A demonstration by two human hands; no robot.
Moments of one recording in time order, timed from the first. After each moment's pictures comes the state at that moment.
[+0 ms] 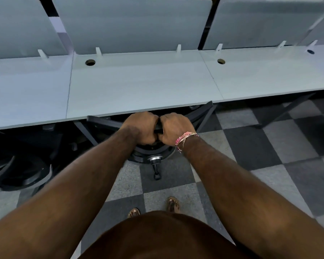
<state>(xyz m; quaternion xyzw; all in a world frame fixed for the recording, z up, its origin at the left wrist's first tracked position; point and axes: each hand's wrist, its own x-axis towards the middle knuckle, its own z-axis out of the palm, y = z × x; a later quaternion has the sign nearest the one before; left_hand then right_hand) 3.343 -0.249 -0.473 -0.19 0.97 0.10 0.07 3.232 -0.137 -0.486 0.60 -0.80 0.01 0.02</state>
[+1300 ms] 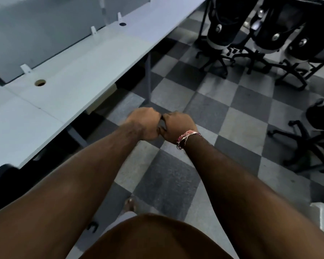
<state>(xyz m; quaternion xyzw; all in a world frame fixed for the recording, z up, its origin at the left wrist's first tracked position) 2.932 0.205 -0.438 0.22 0.97 -0.04 0.08 2.944 0.351 -0.463 0.20 -0.98 -0.02 0.02</state>
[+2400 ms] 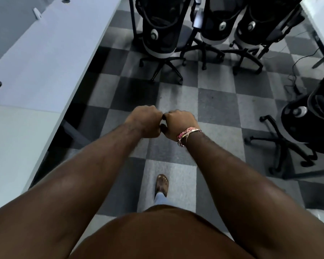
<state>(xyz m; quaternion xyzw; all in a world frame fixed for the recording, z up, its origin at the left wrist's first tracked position) 2.288 0.558 -0.474 0.44 0.89 -0.06 0.08 2.353 0.687 -0.494 -0.02 -1.00 -0.02 -0.03</state>
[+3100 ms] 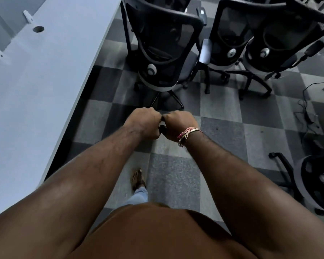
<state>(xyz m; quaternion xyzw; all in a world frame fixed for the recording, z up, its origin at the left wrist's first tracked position) 1.863 0.749 -0.489 0.42 0.90 -0.03 0.11 1.922 0.884 -0.510 0.02 -1.00 -0.05 -0.04</state>
